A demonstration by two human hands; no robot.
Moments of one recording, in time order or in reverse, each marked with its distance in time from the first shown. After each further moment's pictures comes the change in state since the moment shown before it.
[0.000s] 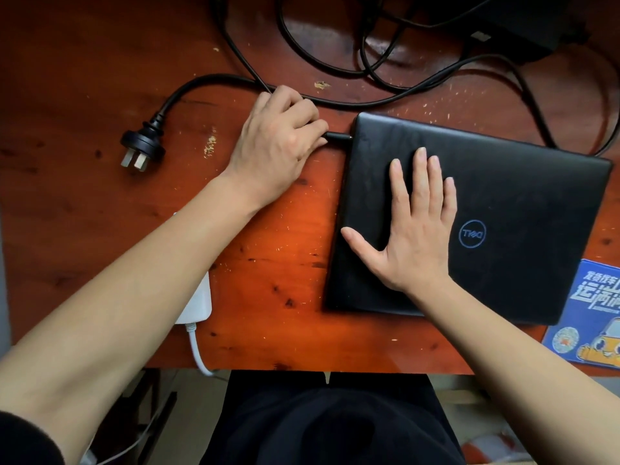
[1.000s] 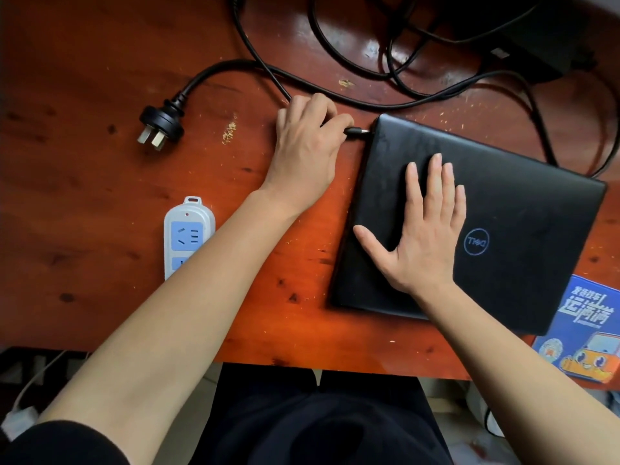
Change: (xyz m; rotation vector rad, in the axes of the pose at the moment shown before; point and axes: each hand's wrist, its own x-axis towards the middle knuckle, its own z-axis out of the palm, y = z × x) left_hand -0.011 0.028 0.017 -0.176 0.028 -0.400; right_hand -0.001 0.000 0.001 -0.007 0.018 -0.008
